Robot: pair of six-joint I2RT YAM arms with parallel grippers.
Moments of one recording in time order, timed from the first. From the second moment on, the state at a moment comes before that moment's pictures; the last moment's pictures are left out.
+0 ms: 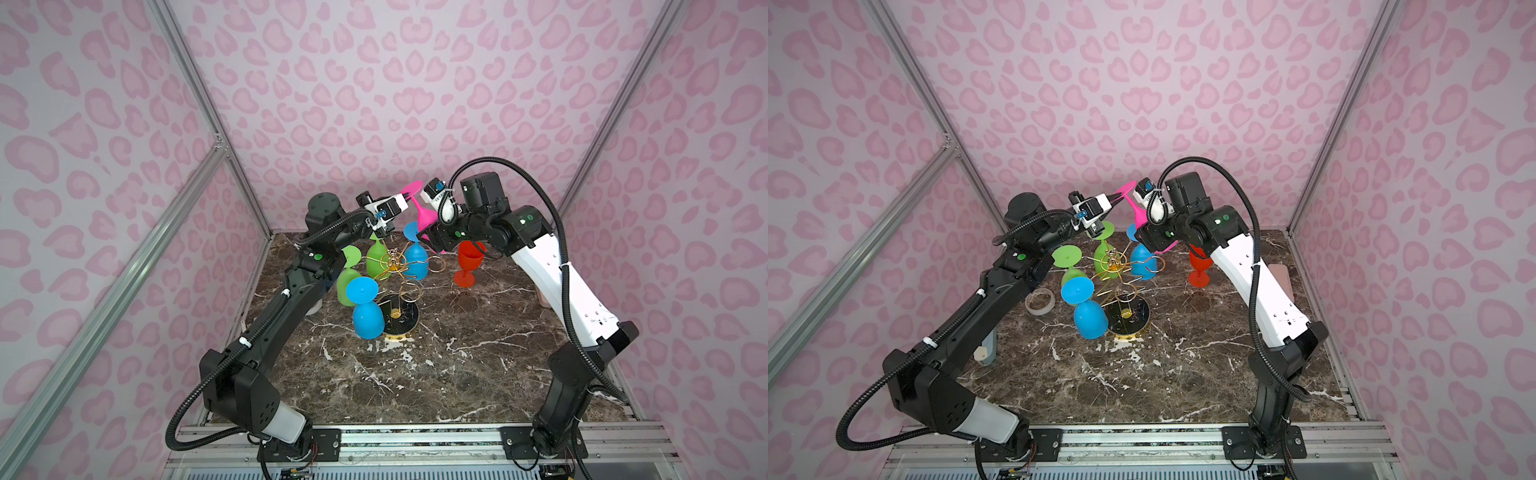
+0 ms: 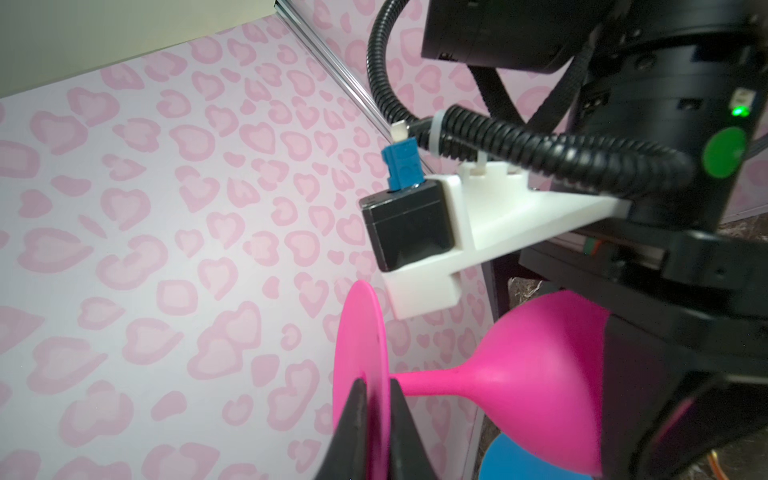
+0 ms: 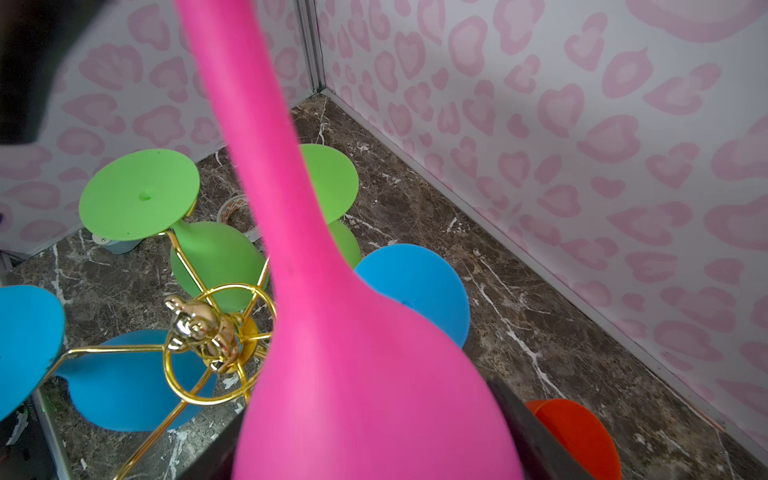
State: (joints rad) left arm -0.42 1.52 1.51 0.20 0.57 0.69; right arm 0.57 1.82 2.22 -1.03 -0.17 -0.17
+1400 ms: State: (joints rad) left arm -0.34 1.61 1.64 0.20 0.49 0.05; right arm 0.25 1.11 1.32 -0.15 -0.48 0.20
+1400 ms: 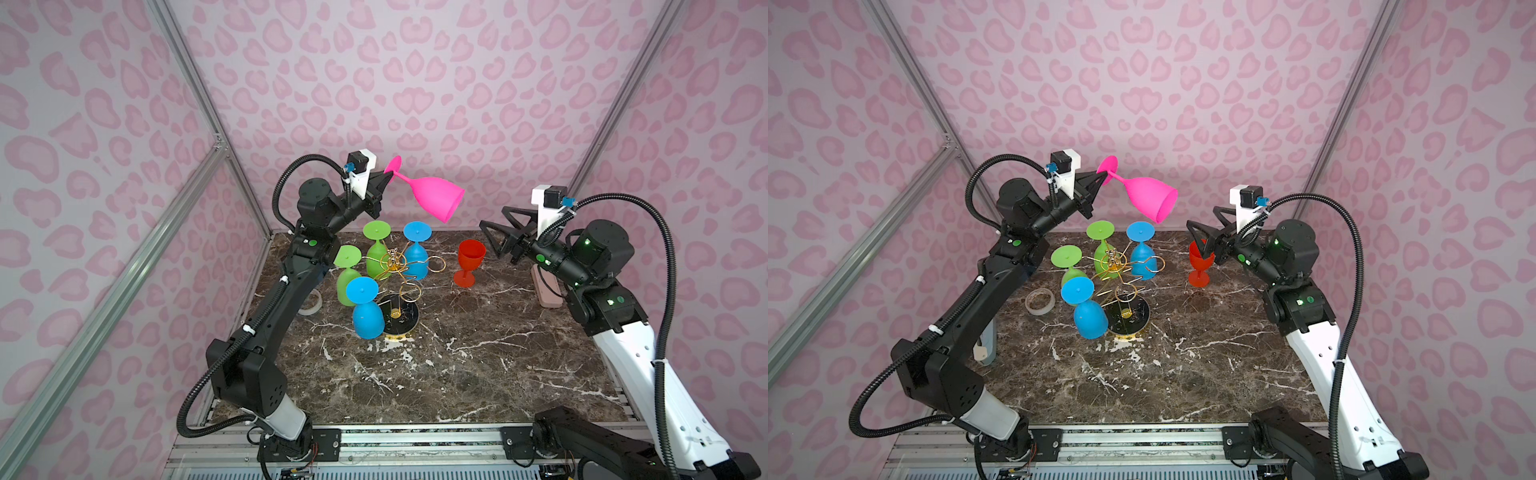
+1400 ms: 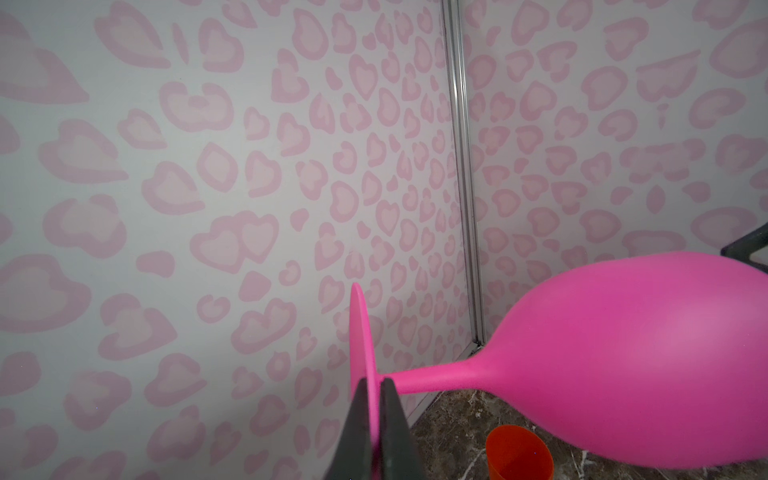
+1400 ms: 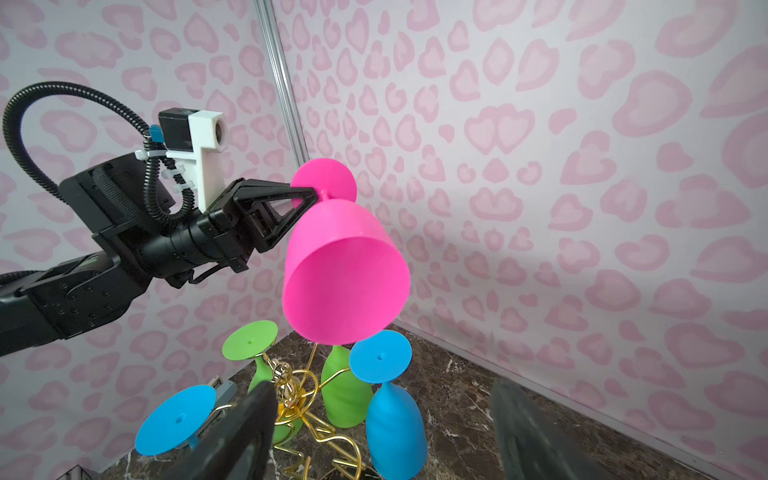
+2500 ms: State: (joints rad) left arm -0.33 1.60 1.64 0.20 0.59 -0.14; right arm 0.33 1.49 1.65 -0.09 -0.53 0.24
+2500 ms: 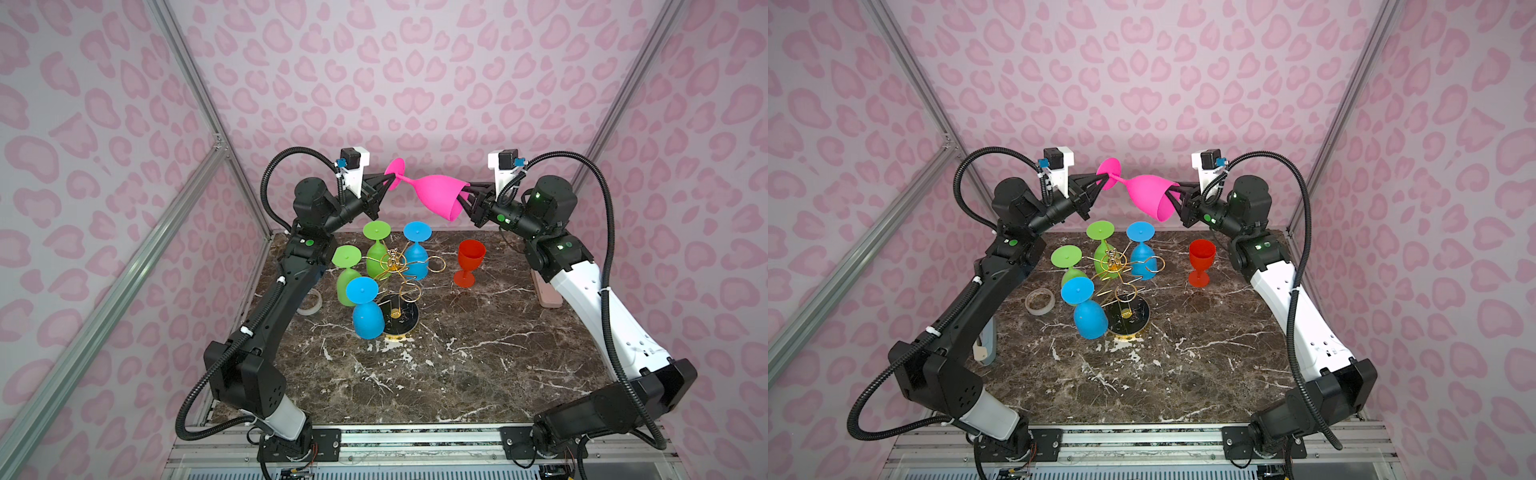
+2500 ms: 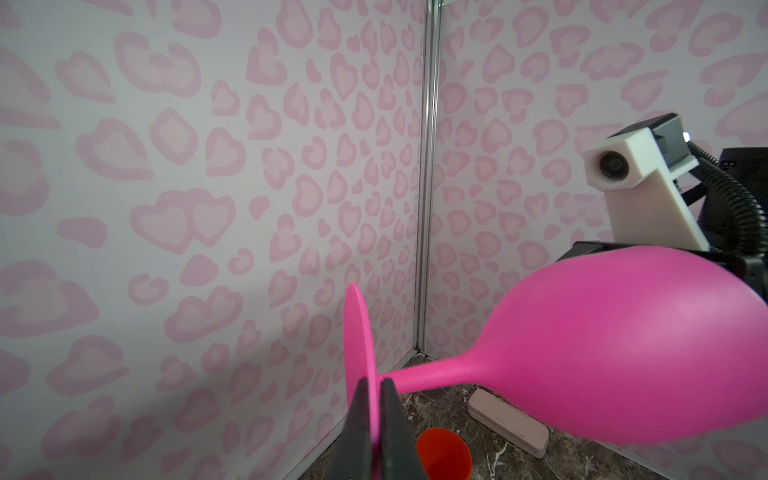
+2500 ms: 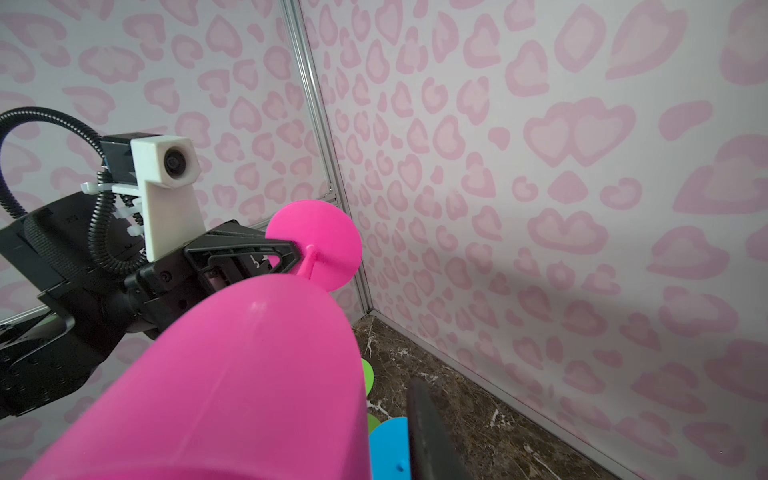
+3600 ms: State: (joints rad) left arm -0.29 1.32 1.44 0.20 0.33 -0.05; right arm -0.01 1.68 2.03 -0.70 -0.24 0.14
